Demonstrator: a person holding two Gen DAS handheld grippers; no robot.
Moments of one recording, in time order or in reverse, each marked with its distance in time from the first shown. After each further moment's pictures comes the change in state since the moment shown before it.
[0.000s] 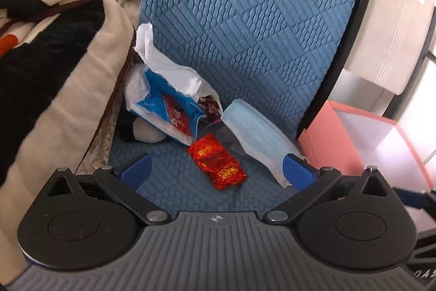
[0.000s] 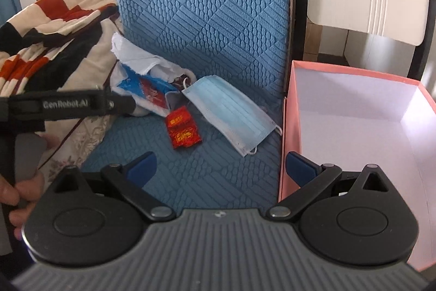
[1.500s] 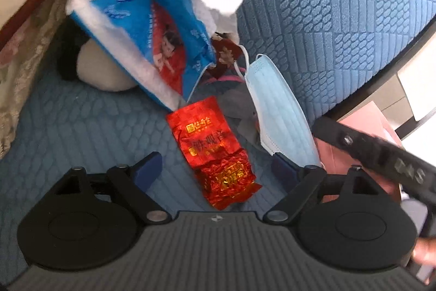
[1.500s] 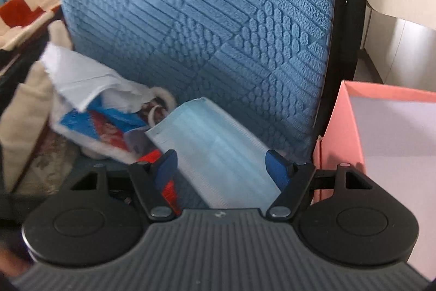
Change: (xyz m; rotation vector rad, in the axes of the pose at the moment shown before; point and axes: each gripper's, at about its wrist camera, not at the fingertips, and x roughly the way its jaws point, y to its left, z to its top) left arm 0.157 0.038 -0.015 -0.264 0.217 -0.156; right arm 0.163 -0.026 0.063 0.029 0.051 0.059
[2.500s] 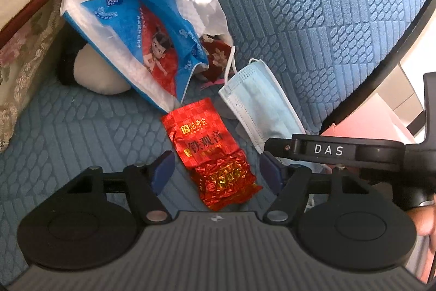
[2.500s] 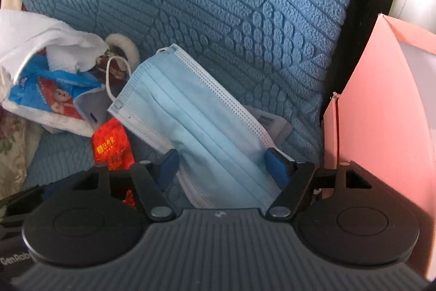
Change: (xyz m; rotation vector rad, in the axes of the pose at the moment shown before) left arm 0.006 -0.012 -0.017 0.065 -0.109 0.063; right arm 0.067 -0.007 -0.009 0.037 0.255 -0.035
